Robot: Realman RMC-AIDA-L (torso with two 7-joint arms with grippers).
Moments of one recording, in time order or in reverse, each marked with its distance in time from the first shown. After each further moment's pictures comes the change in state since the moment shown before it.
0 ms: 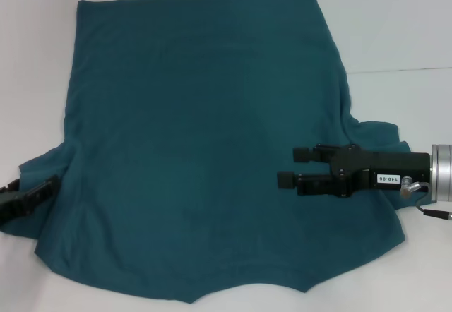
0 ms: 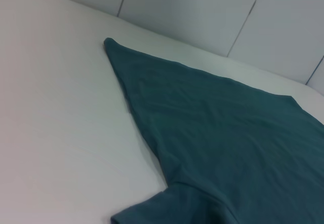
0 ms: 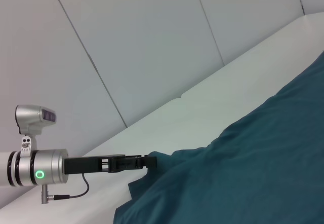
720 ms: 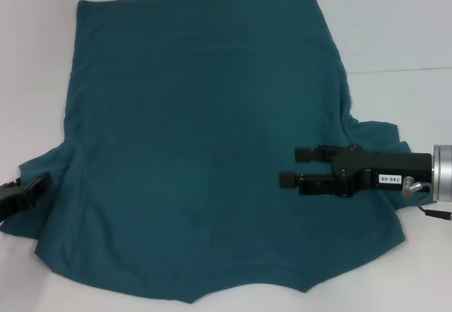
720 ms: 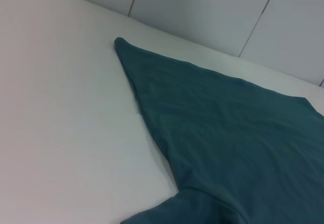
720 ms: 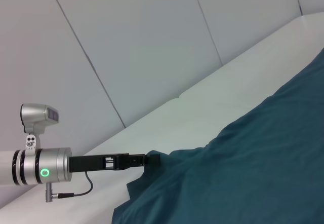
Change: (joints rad) left arm -0.023 -0.003 0.004 -0.015 -0.010 -0.060 -0.004; right arm -0.003 -0.002 0.003 0.000 0.000 0.000 0.000
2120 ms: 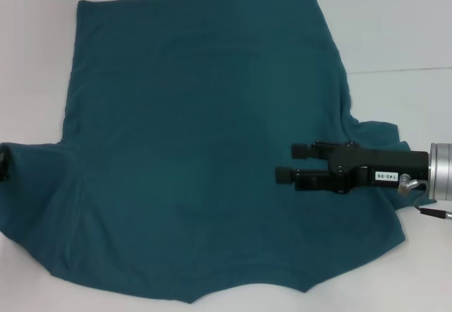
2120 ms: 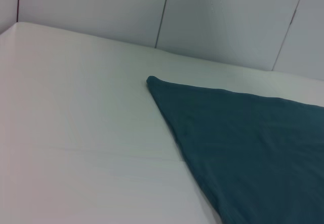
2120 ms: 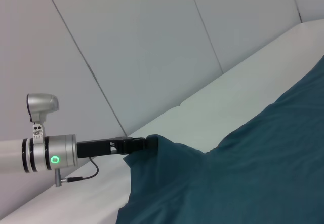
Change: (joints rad) left arm -0.044 0.010 0.004 0.077 0.002 -0.112 0.028; right arm 0.006 0.008 0.016 0.009 0.009 0.002 -0.004
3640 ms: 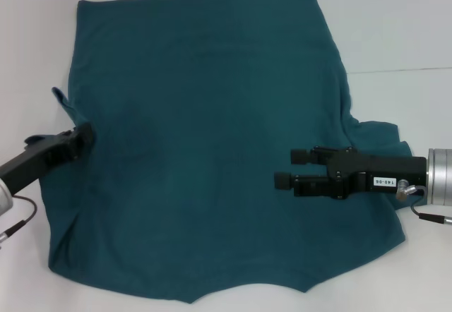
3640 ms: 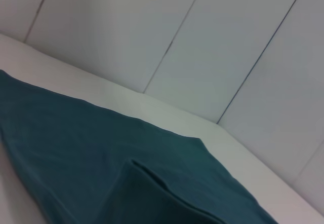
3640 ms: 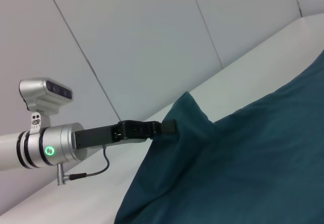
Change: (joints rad) left arm -0.063 -0.009 0.003 -0.094 -0.052 0.298 -0.092; right arm -0.004 0.000 -0.010 0.018 0.000 0.010 -0.012
